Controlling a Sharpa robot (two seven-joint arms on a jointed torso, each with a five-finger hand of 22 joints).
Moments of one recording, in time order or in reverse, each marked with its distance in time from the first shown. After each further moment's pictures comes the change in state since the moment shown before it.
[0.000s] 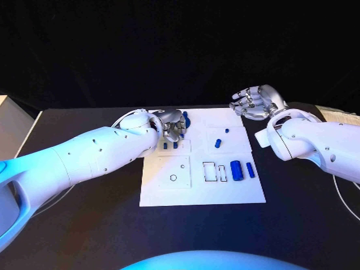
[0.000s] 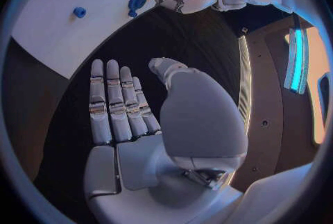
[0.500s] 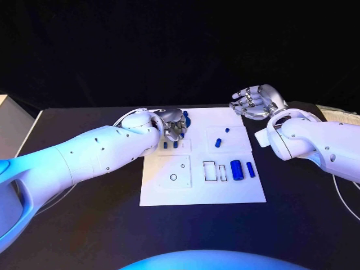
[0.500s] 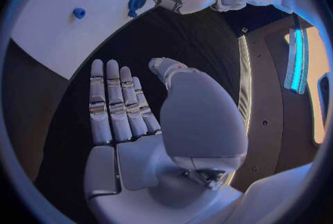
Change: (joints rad) left arm 0.001 0.012 0.001 -0.014 -0.002 0.006 -0.013; left_hand 0.000 0.000 0.027 -0.013 0.000 0.011 0.003 -0.008 -0.007 0.009 0.002 -0.005 -0.009 0.000 0.000 0.012 -0.007 0.000 -0.004 -0.004 0.015 0.015; right arm 0.000 0.004 0.000 -0.002 0.000 0.000 0.001; right_hand 0.000 0.000 0.000 0.000 0.000 0.000 0.000 0.000 0.000 0.000 0.000 0.000 0.000 0.000 0.000 0.000 0.000 0.000 0.000 0.000 0.000 0.000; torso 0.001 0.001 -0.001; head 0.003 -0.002
